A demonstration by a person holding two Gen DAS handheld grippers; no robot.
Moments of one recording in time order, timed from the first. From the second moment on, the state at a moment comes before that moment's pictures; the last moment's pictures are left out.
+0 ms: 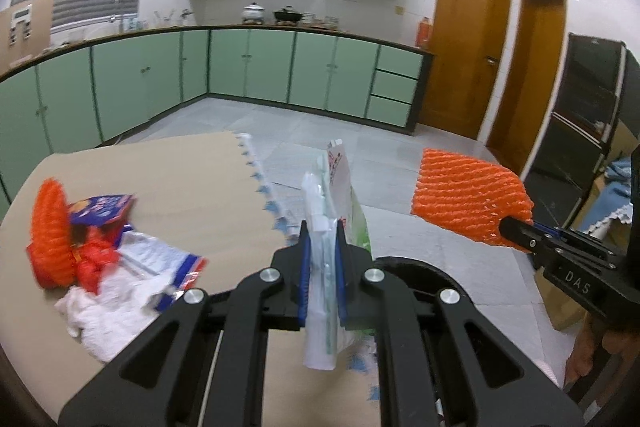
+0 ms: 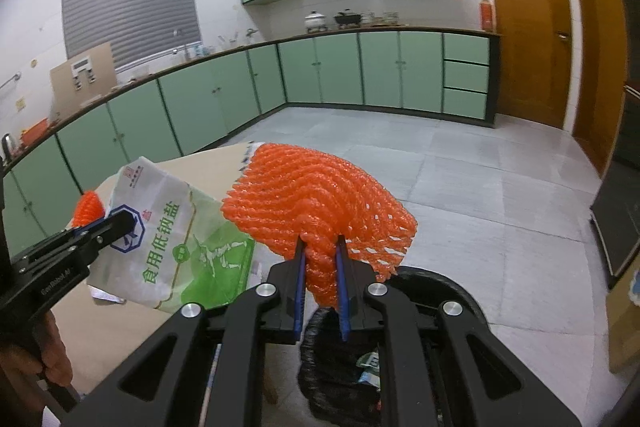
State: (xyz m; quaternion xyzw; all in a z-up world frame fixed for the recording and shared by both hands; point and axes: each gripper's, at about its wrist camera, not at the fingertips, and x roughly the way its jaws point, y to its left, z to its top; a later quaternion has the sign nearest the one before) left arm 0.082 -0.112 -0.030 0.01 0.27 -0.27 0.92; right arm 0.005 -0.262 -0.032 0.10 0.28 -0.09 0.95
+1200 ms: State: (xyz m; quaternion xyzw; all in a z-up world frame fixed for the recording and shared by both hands) left arm 0.107 -0.278 -0.130 0.09 0.37 -0.34 0.86; right arm -0.019 -0.377 -0.123 0.19 0.38 -0.21 0.88
